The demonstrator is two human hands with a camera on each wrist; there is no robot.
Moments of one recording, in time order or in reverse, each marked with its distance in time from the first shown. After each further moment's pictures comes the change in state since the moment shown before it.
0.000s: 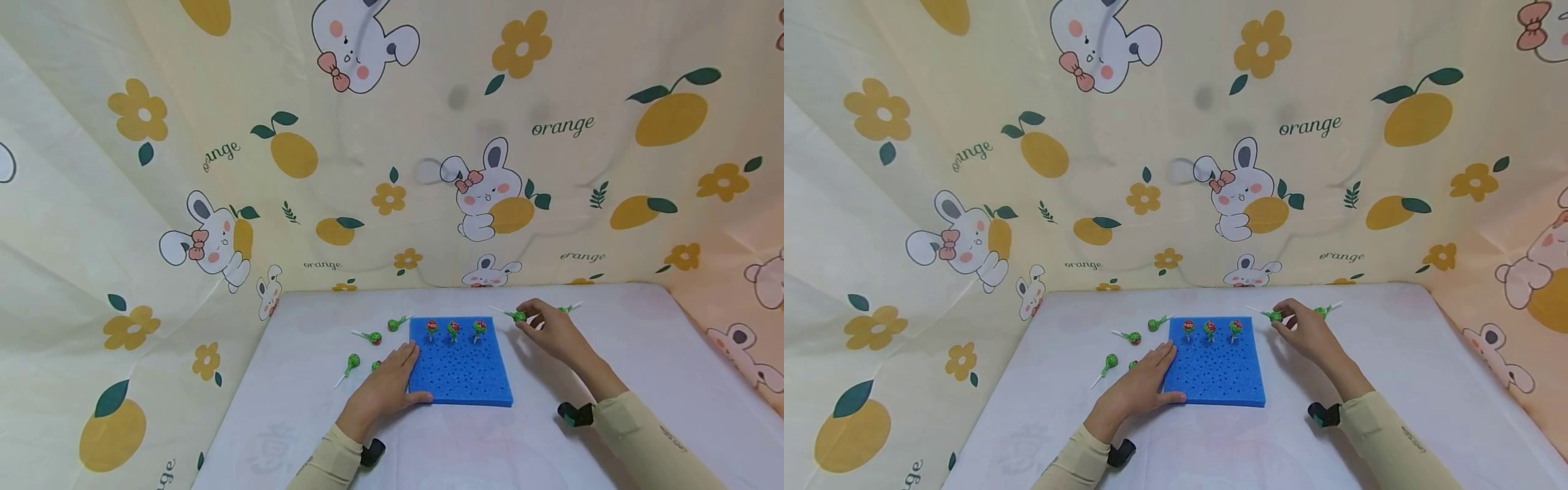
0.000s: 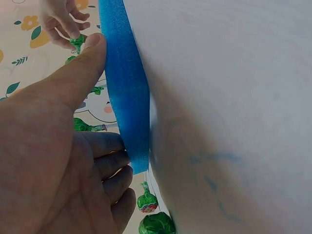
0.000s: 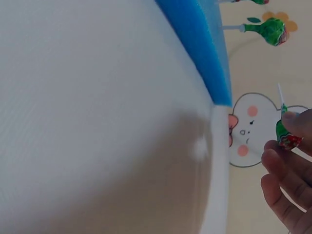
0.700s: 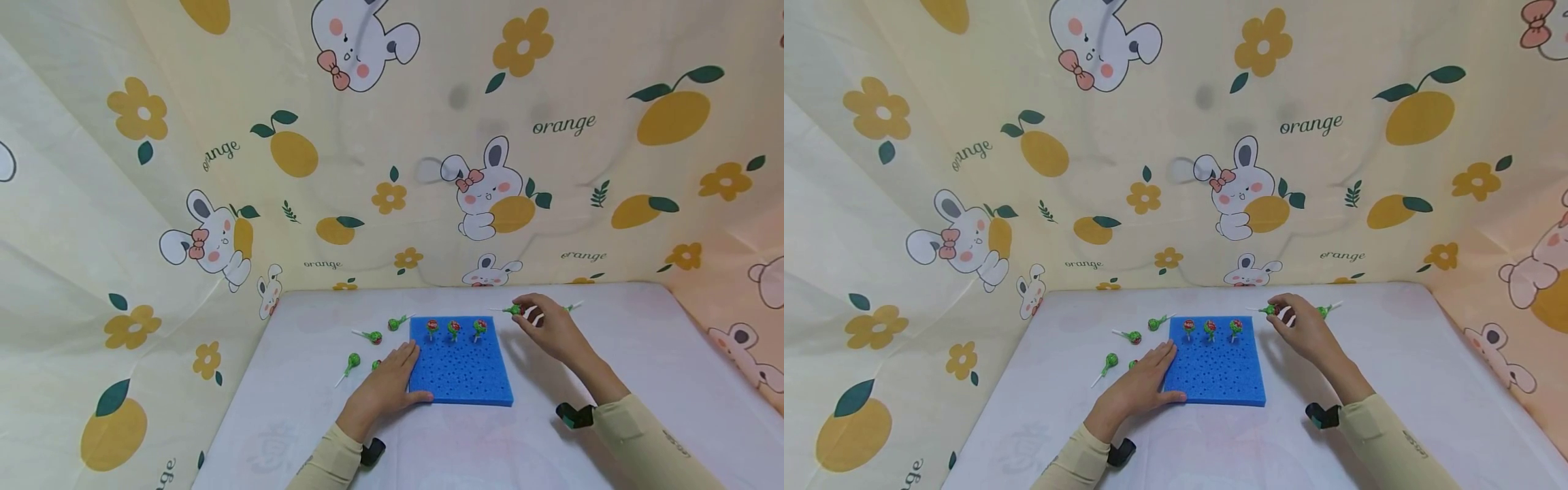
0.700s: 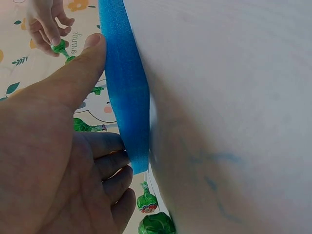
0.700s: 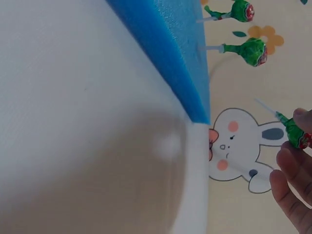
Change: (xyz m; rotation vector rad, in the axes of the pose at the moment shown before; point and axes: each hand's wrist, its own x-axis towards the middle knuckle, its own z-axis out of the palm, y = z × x) left_hand 0.001 -0.001 0.002 0.009 -0.003 -0.001; right_hand -0.005 -0.018 -0.003 0.006 0.099 -0.091
